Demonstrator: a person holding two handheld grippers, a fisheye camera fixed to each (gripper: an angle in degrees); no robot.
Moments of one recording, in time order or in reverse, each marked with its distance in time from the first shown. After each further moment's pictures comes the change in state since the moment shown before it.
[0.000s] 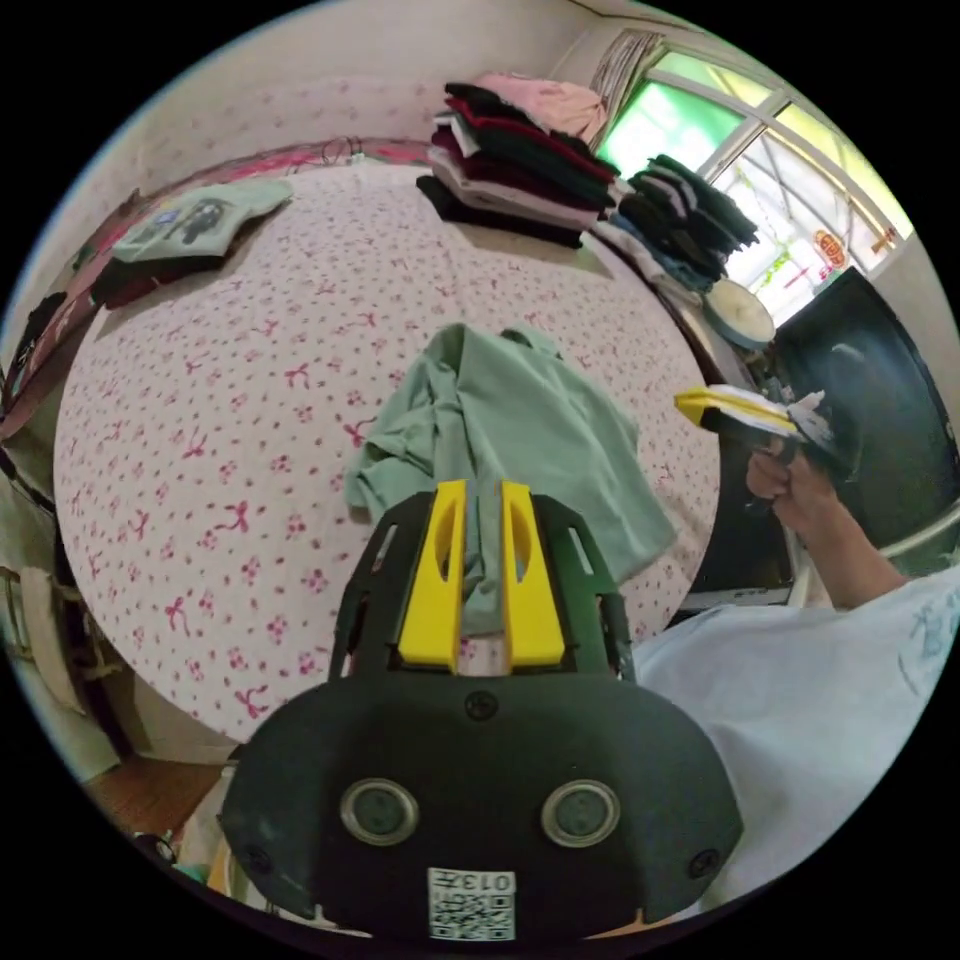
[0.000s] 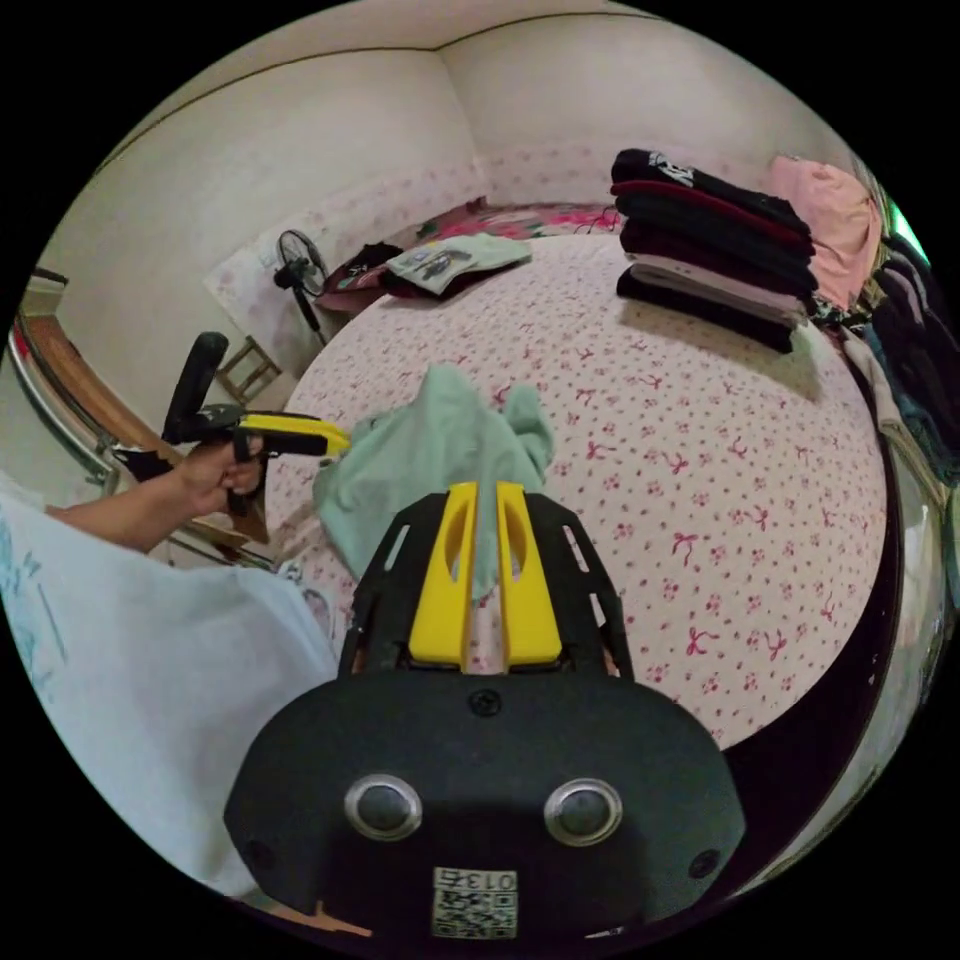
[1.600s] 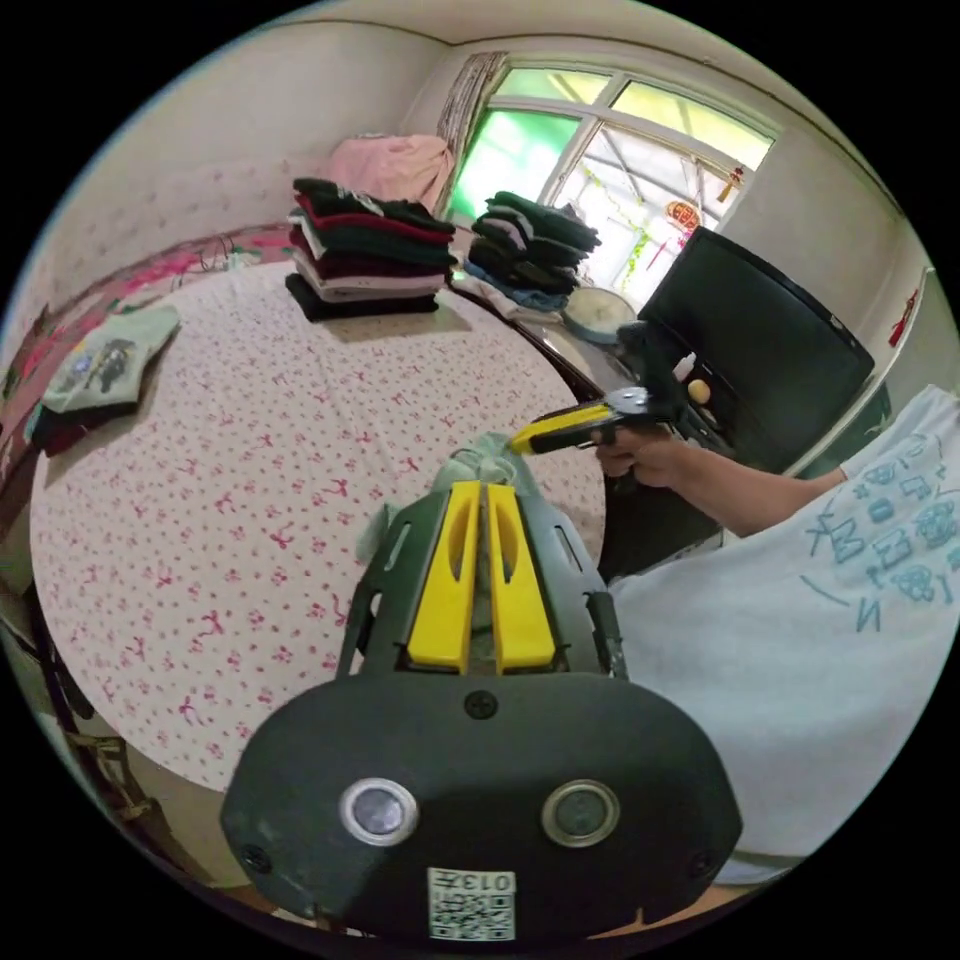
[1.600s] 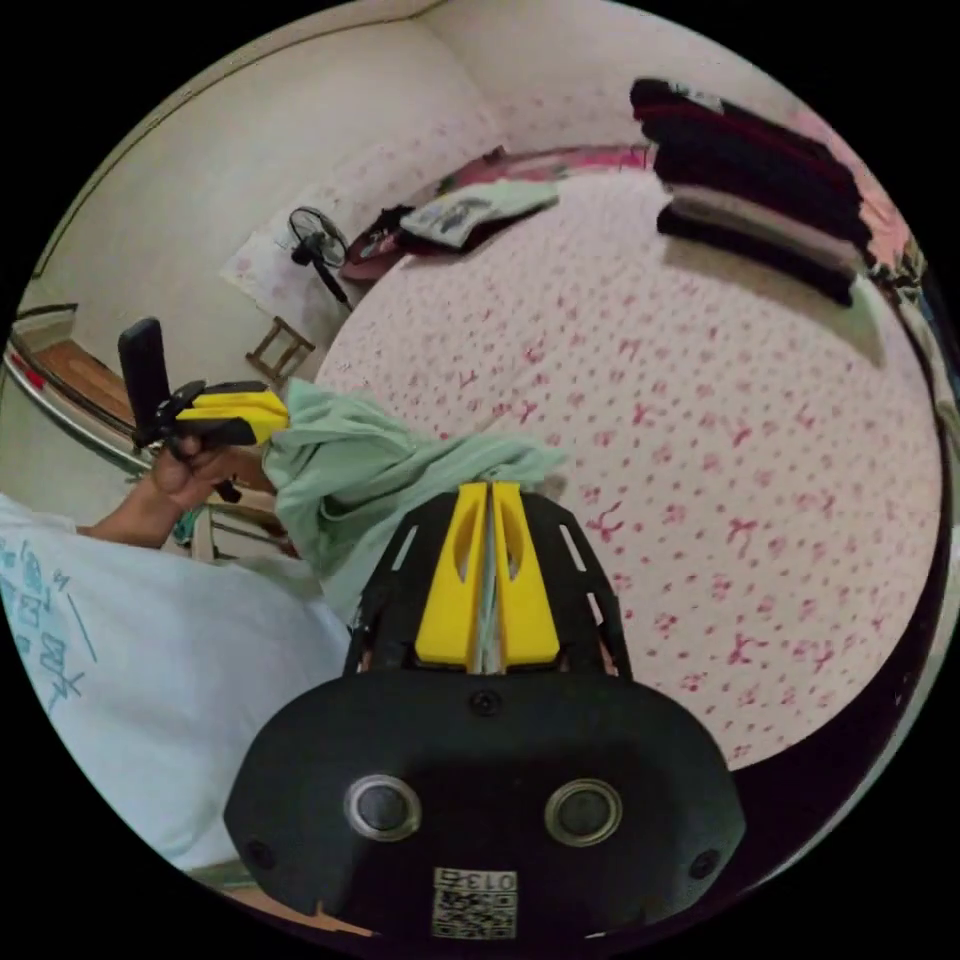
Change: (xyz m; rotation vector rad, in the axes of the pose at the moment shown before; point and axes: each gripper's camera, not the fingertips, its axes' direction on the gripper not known) left arm 0.075 0.084 -0.147 0.317 0.134 0.306; right arm 0.074 0.004 -0.168 0.122 -0.164 0.021
